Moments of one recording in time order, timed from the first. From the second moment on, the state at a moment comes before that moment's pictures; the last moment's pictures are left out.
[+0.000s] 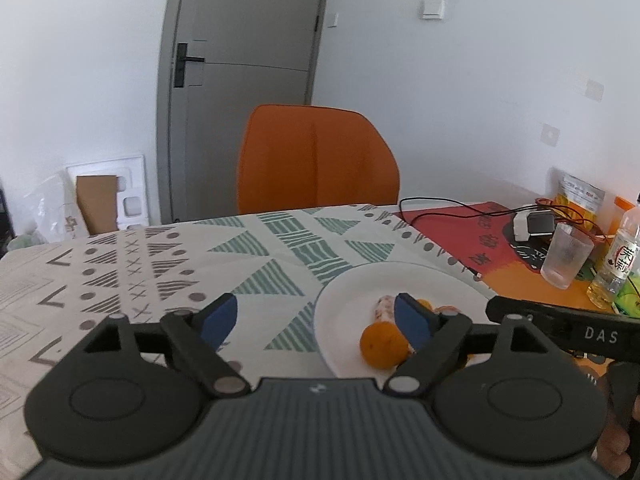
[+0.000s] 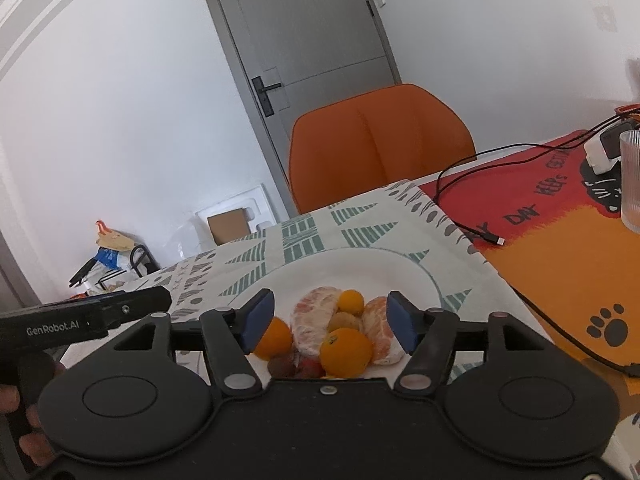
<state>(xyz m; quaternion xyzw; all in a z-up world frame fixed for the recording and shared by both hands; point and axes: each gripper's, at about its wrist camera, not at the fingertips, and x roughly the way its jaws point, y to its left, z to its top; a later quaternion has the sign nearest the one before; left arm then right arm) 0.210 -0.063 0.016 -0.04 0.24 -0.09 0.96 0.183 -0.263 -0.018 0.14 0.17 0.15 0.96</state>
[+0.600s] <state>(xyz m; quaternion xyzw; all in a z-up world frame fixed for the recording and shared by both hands) 0.157 -0.044 0.026 -0.04 0.26 -0.05 0.96 0.140 -0.246 -0.010 0.10 0.18 0.19 0.96</state>
